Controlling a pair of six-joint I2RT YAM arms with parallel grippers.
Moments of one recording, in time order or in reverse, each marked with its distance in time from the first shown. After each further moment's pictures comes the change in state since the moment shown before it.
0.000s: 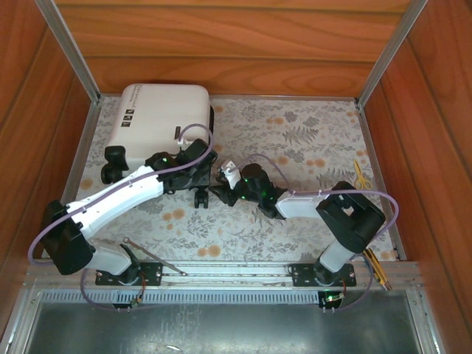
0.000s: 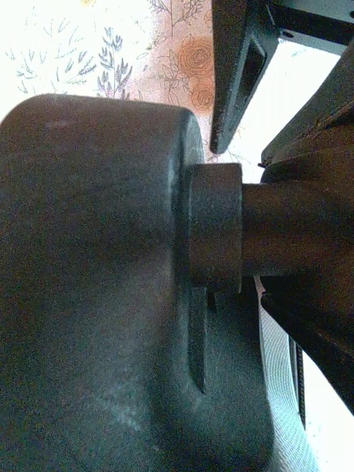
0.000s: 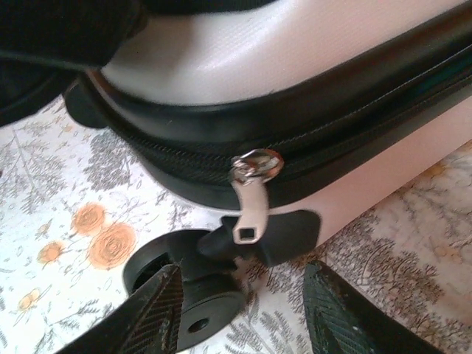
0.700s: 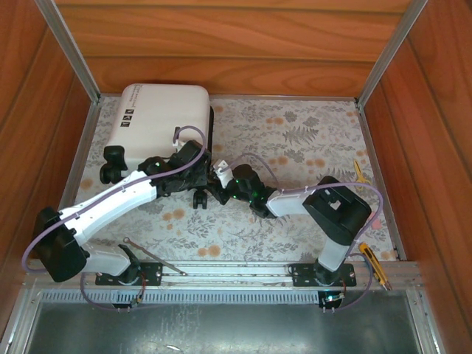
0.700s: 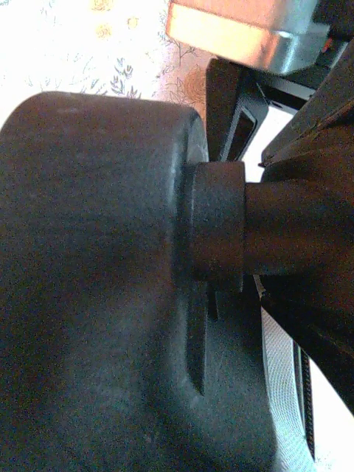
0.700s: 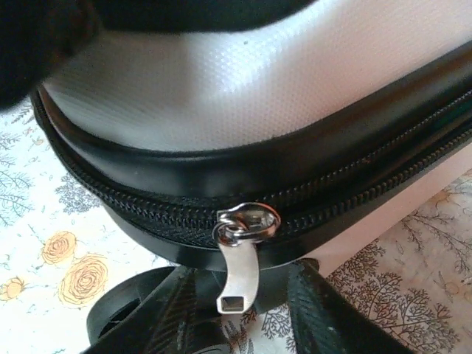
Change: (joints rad) left arm 0.026 -0.061 -0.077 0.092 0.055 -0.018; right arm 0.052 0.102 0.070 0.040 0.106 0.006
